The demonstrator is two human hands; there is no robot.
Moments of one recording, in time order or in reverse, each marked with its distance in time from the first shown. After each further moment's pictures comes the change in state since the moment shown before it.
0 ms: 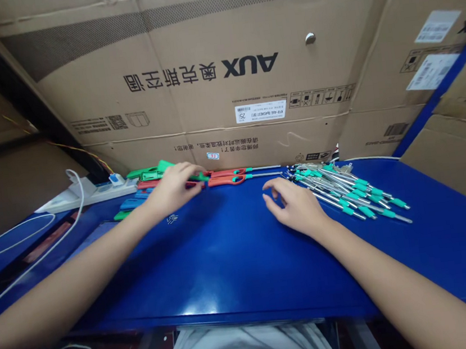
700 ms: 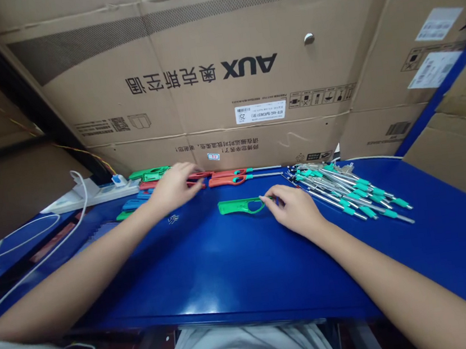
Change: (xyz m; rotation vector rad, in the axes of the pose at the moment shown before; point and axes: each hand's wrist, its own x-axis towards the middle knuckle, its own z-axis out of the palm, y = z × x) left_hand 0.004 0.006 0.000 0.073 -0.066 -0.219; right_hand 0.000 0.000 0.011 0.105 0.003 0.024
